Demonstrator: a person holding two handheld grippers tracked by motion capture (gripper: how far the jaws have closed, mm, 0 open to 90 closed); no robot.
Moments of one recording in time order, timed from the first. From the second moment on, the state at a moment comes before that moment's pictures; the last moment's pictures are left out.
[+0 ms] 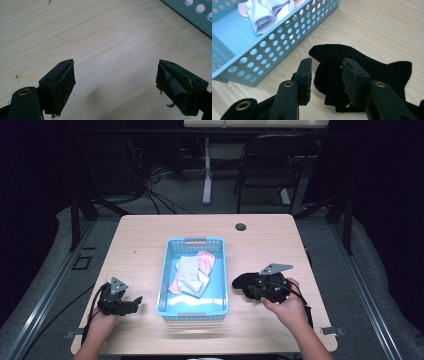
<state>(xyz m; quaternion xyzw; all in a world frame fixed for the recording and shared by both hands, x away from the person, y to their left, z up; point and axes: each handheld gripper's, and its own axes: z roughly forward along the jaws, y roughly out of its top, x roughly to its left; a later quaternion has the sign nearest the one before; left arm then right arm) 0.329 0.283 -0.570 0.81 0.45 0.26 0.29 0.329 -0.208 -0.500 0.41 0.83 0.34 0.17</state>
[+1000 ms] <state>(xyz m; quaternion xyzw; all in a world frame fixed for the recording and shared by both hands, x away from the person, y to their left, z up) 0.330 0.282 -0.570 0.80 0.45 0.25 0.29 0.317 -0.200 -0.545 0.40 0.83 0.35 0.16</state>
